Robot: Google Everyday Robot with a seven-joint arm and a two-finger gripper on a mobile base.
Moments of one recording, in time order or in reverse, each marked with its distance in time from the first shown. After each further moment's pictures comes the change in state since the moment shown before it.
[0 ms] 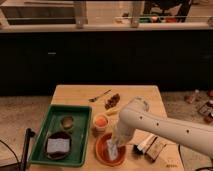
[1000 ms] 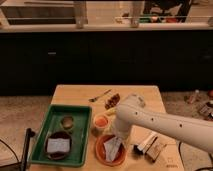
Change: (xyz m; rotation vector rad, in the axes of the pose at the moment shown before) arm 0.010 -0.011 -0.001 -0.014 0.001 -0.006
